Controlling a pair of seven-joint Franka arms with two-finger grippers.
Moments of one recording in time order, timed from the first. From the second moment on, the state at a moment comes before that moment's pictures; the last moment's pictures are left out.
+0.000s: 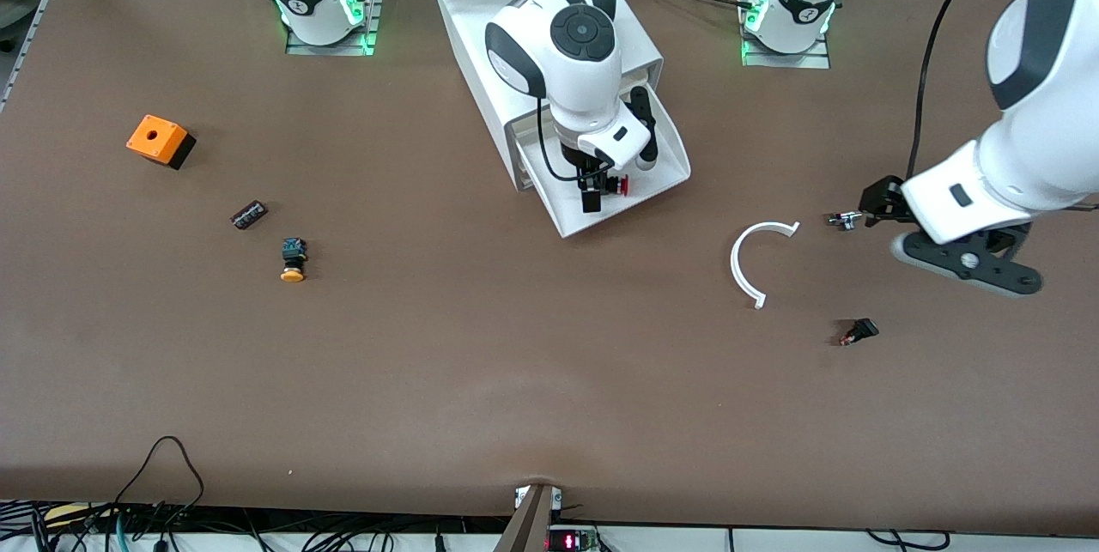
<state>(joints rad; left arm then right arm) 0.00 0.36 -0.17 -1.23 0.16 1.50 0.13 0.95 0.72 -0.11 -1.19 0.07 2.00 -0.79</state>
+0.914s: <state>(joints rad) 0.07 0.04 -0.18 -1.64 0.02 1.73 0.08 0.96 0.73 -0.05 -1.19 0.10 2.00 -0.65</state>
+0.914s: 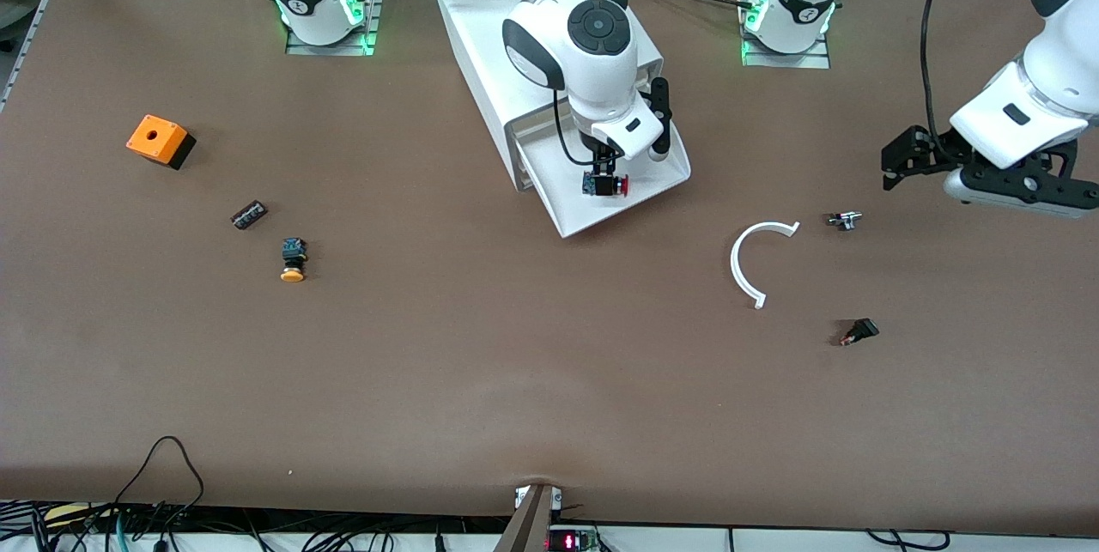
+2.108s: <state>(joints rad) -0.04 0.02 -0.01 -1.68 0.01 1.67 0.07 0.95 0.74 -0.05 -1.22 0.10 2.00 -0.63</state>
